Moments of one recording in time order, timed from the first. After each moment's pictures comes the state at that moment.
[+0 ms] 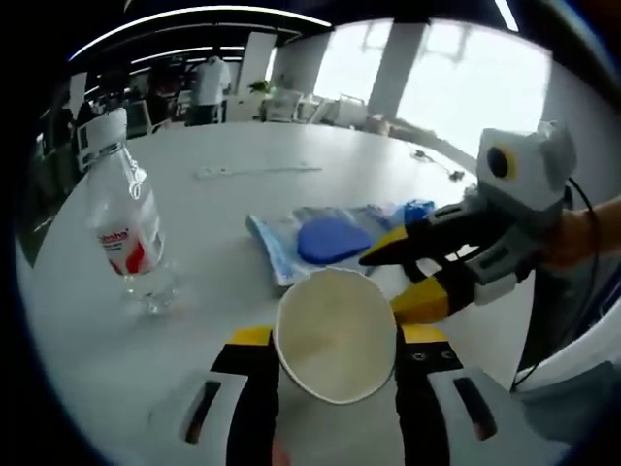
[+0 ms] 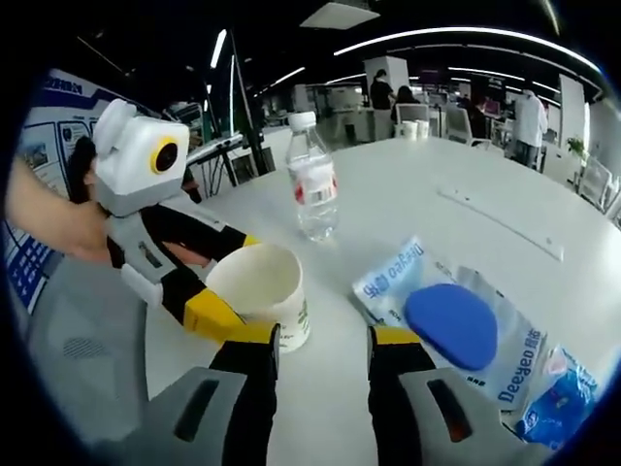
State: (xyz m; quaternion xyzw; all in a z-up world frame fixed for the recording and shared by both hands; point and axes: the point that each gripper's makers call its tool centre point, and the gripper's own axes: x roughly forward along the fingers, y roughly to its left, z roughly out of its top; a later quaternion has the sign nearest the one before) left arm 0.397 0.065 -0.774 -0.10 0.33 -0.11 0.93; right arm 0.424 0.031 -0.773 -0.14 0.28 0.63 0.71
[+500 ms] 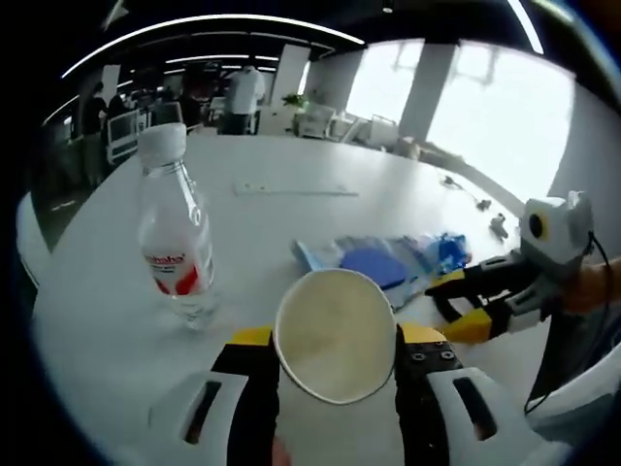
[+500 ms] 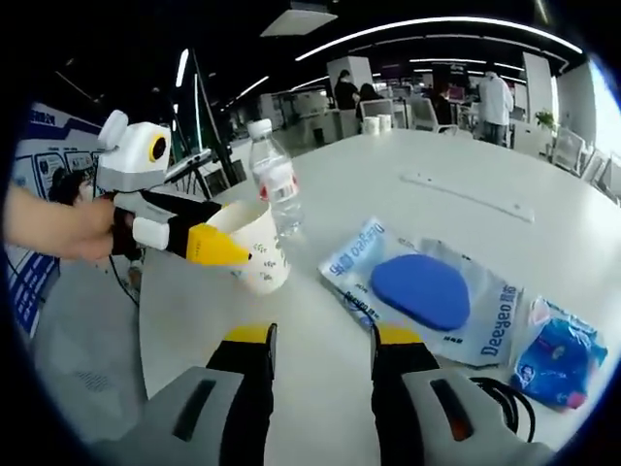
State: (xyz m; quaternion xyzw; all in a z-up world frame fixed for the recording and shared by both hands) left arm 0.418 0.106 -0.755 -0.12 0.30 -0.04 0.95; right arm 0.441 -0.007 -0.781 -0.09 0.31 0.57 0.75
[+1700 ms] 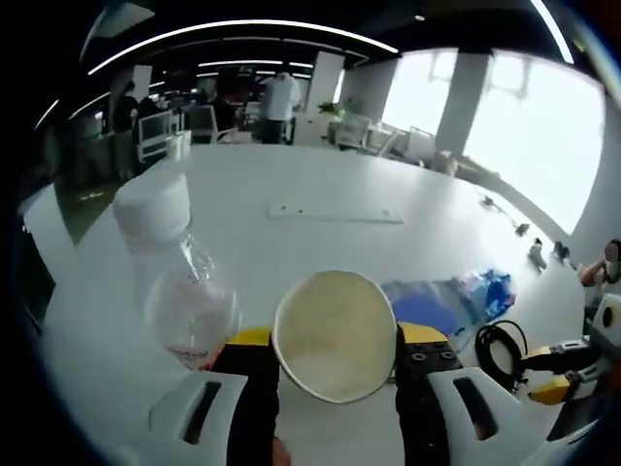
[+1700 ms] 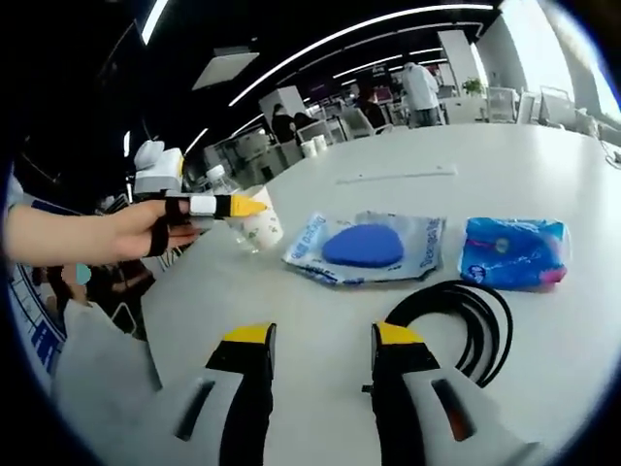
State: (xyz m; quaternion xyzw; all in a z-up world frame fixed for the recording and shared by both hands) left arm 0.475 0.140 -0.748 -0.13 0.29 0.04 0.95; right arm 0.429 -0.085 -0.776 0.04 0.32 0.48 0.82
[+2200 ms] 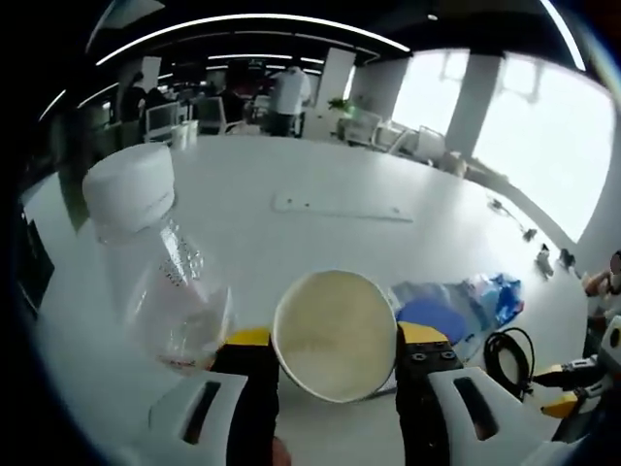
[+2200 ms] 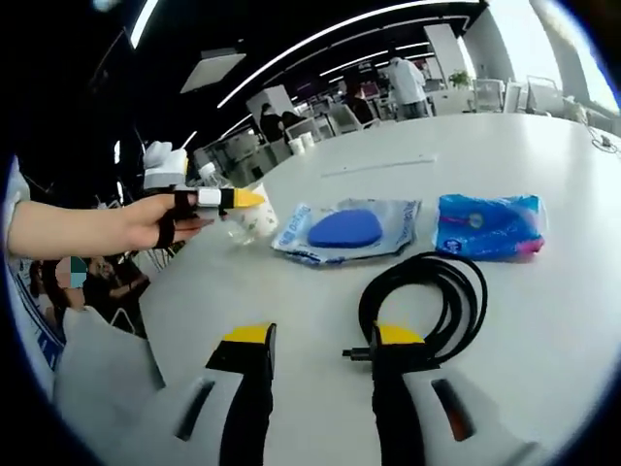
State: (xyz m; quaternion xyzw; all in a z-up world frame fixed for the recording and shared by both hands) left arm 0.485 0.143 -0.764 -0.14 0.30 0.05 0.94; right arm 0.424 -0.116 -0.787 0.05 0.34 0.45 0.82
